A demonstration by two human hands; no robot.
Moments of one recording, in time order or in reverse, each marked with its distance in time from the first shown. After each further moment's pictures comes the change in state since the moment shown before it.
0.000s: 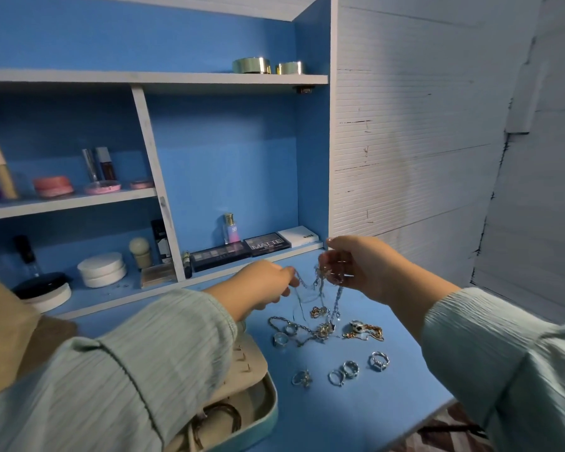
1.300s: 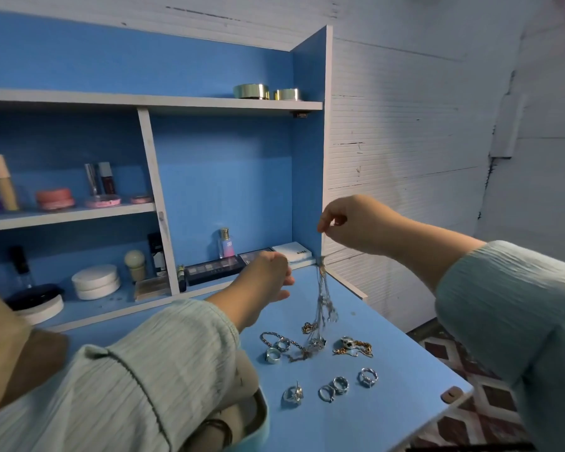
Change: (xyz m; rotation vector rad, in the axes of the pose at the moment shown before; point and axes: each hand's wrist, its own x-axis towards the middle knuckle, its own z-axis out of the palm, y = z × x) left_hand 0.005 0.023 0.002 -0.717 0.155 -0.003; right_hand -0.028 -0.077 0.001 -1.196 0.092 -0.562
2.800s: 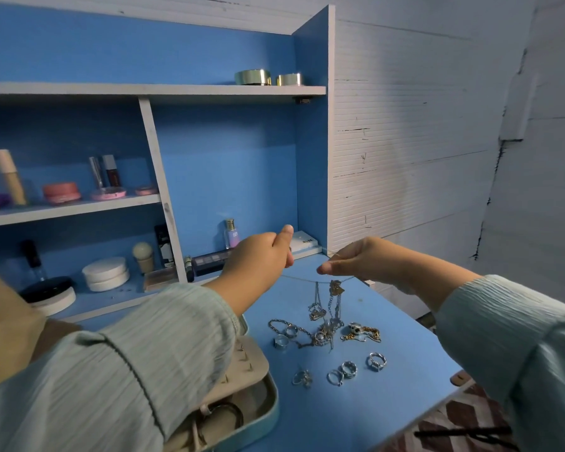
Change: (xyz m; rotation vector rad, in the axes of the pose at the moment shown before) left_hand -0.010 0.005 -0.021 0.803 0.126 0.436; right_hand -0.022 0.037 0.047 0.369 -0.307 0.259
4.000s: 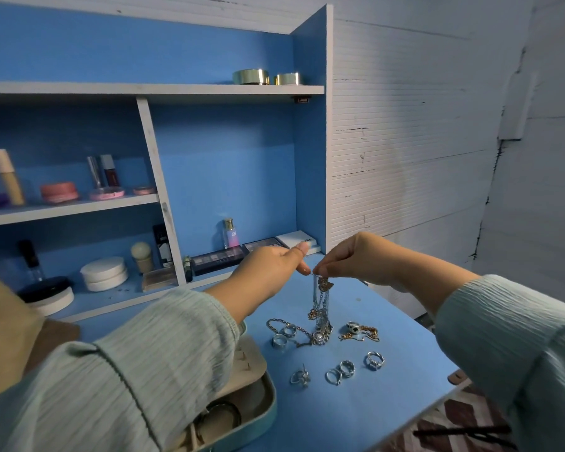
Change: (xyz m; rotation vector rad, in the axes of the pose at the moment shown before) left_hand -0.008 0.001 0.009 -0.139 -0.198 -0.090; right_hand -0.009 -0.010 0.003 -0.021 0.037 -0.121
